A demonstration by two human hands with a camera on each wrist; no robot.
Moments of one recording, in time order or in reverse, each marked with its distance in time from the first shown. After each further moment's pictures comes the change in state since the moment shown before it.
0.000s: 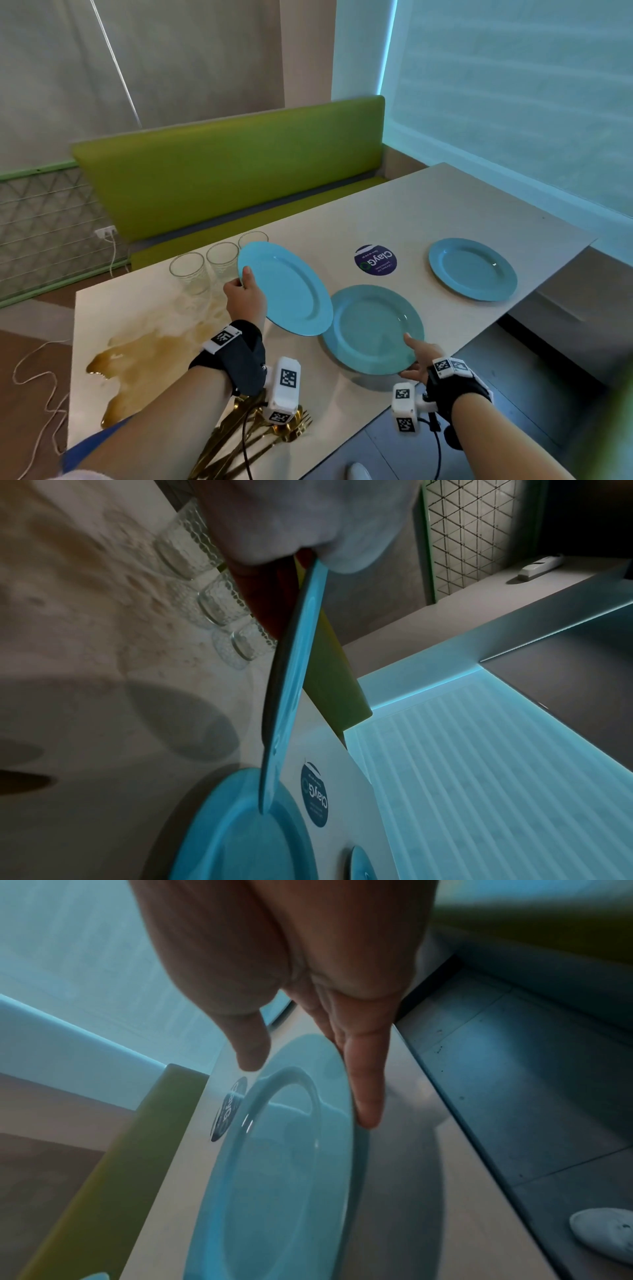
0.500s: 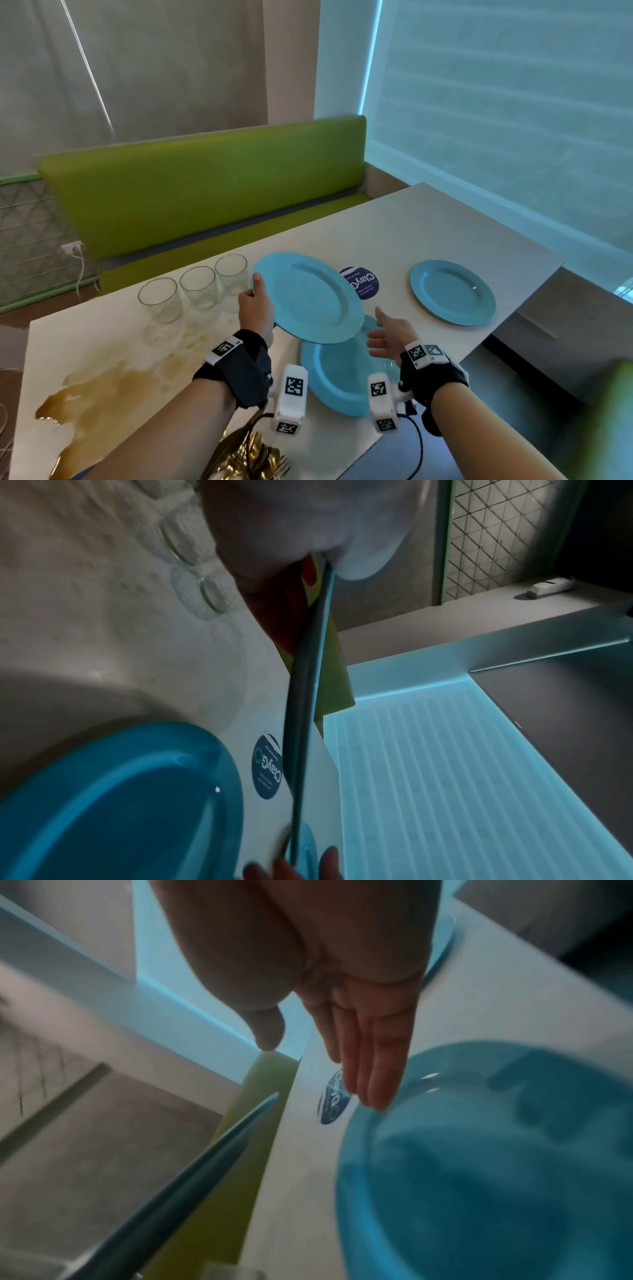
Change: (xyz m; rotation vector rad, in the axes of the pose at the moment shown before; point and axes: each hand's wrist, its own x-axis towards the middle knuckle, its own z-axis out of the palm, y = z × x) left_hand 0.013 0.015 0.059 -0.172 -0.225 -0.122; right_hand -0.021 -0.083 0.030 -0.107 -0.095 -0.202
